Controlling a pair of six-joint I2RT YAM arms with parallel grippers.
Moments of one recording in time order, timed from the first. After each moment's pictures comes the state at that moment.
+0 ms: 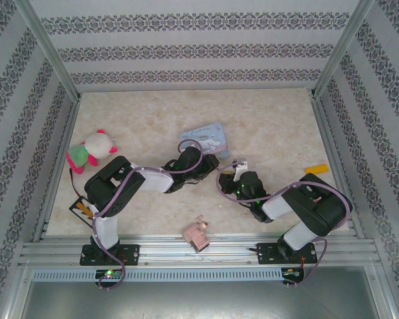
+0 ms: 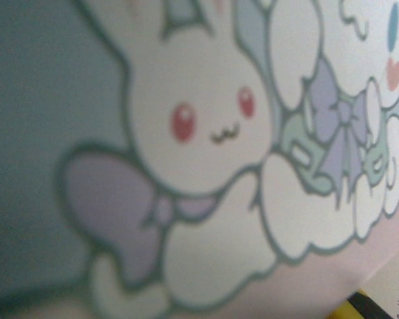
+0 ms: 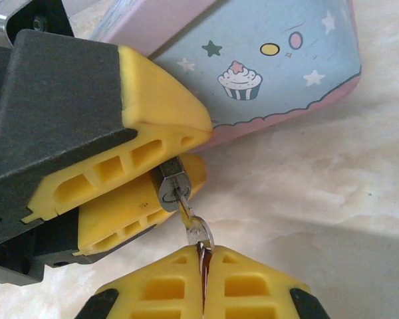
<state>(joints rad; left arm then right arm) -0.74 1.91 0.91 0.49 0.11 -1.34 0.62 1.58 0.23 0.94 -0.02 0.57</state>
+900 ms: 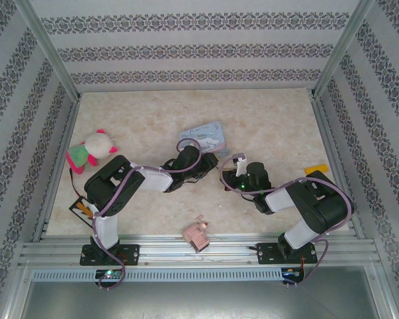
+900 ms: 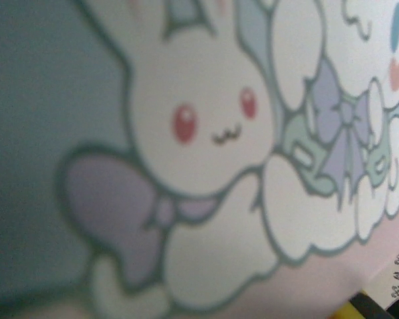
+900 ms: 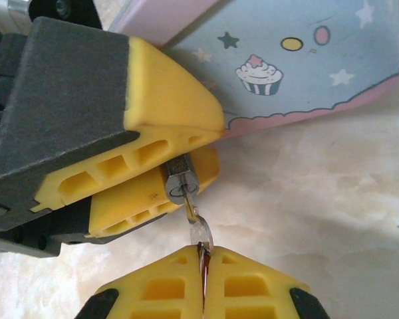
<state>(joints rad) -0.73 1.91 0.91 0.50 0.11 -1.34 0.45 1.58 0.29 0.85 -0.36 0.46</state>
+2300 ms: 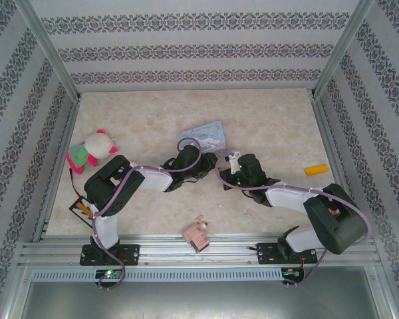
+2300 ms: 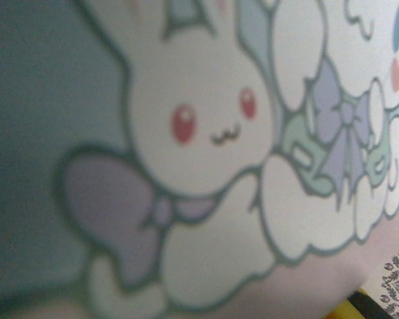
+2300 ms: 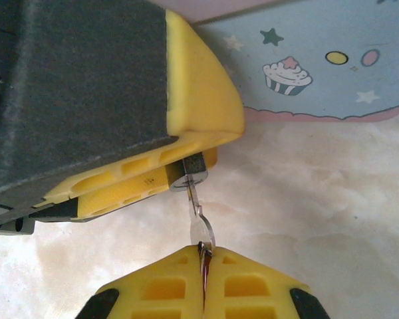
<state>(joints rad) -0.73 1.91 0.91 0.50 0.15 -1.35 0.54 1.40 0.46 0.27 -0.19 0.26</state>
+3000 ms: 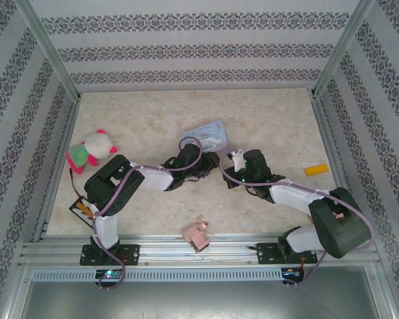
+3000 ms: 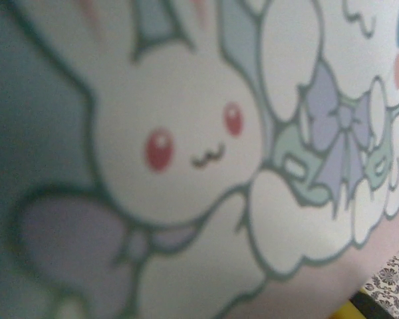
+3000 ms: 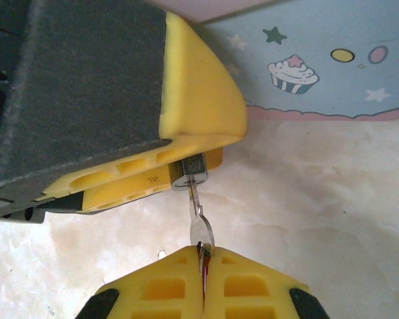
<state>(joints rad) -0.72 1.92 0.93 0.50 0.19 -1.36 0.46 1.36 0.50 0.16 -0.31 0.20</state>
